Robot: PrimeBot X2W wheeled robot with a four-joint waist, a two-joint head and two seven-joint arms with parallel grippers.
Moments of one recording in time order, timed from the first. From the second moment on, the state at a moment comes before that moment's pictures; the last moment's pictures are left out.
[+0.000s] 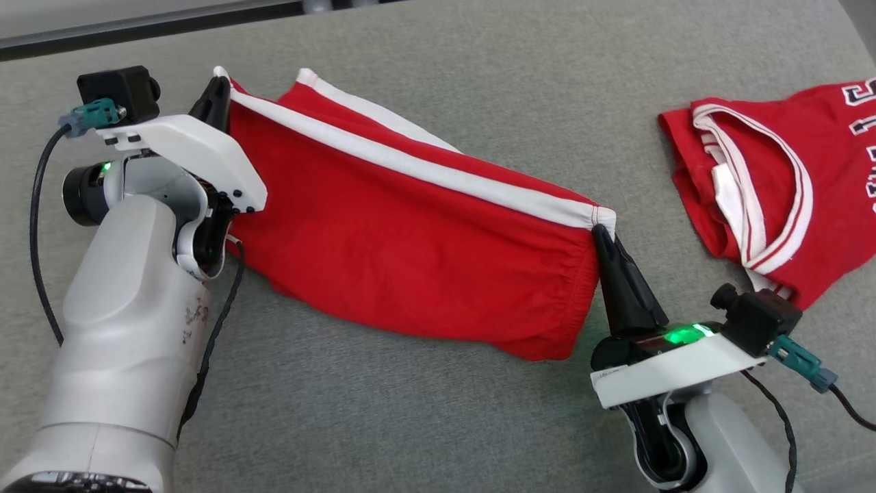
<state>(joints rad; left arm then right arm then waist) -0.84 0.12 -0.17 0.77 -0.49 -0.02 0.03 -0.26 -0.09 0.36 0.18 0.67 0.13 -0.22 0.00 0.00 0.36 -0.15</state>
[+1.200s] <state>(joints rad) -0.49 0.12 -0.04 0.41 -0.30 0.01 -0.26 -0.22 -0.19 0.20 0.09 0.31 0.13 -0.25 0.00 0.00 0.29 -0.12</state>
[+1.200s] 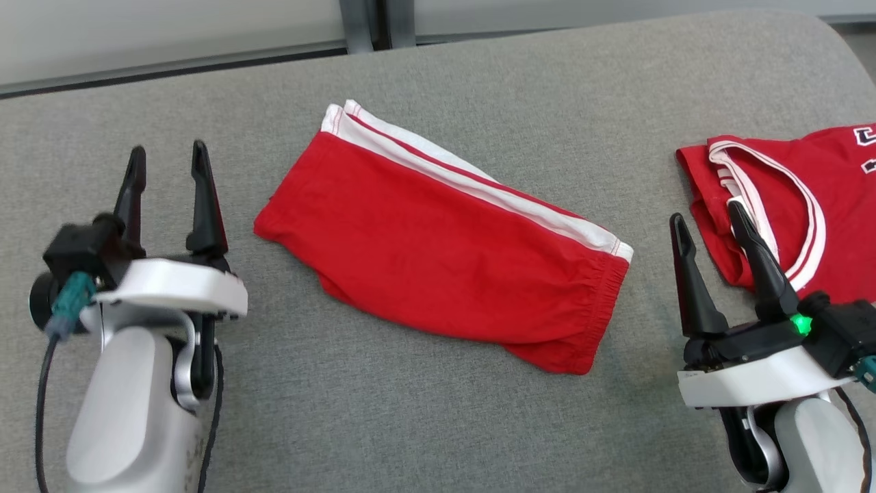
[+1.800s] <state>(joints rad) -0.06 0.14 -0.06 0.12 -0.27 0.04 -0.18 -0.05 -0.18 0.13 0.04 0.28 0.13 -0.15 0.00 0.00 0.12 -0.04</state>
